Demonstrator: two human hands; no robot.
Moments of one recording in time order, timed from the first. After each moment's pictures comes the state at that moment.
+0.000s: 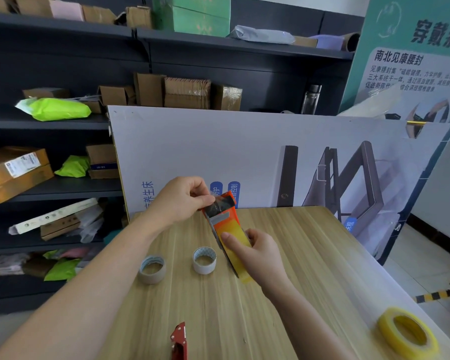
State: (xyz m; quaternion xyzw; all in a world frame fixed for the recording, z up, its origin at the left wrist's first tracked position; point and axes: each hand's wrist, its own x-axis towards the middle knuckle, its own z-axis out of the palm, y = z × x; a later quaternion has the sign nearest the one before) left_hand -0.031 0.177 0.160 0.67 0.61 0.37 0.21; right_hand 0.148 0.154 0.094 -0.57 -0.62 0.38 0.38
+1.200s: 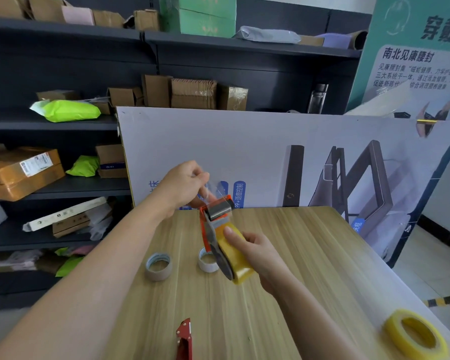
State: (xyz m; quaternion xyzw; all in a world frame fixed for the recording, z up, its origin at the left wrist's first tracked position) left_hand -0.025 0.175 0.183 0.57 0.63 0.42 0.31; right_hand 0.148 0.166 0.083 -0.49 -0.60 0.55 0.32
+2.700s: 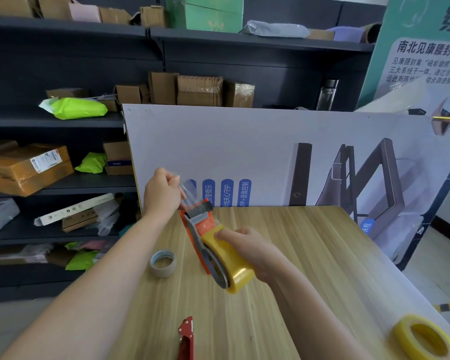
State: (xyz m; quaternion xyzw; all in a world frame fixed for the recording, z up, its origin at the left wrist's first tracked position) left_hand -0.060 0.211 0.120 0.44 0.73 0.52 0.10; right_hand 0.136 0.167 0.116 -0.54 -0.60 0.56 0.18
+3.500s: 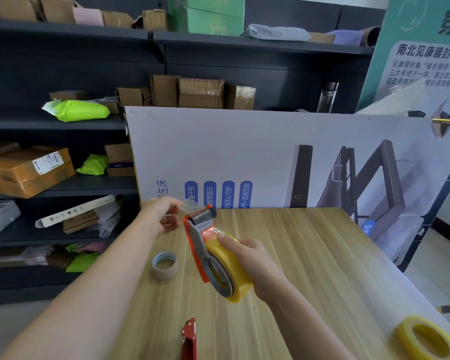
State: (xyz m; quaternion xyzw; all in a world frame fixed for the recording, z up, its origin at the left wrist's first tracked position) left_hand -0.080 0.199 0.109 0.23 0.68 0.53 0.45; right_hand 0.134 0.150 0.094 -0.51 -0.56 0.58 0.29
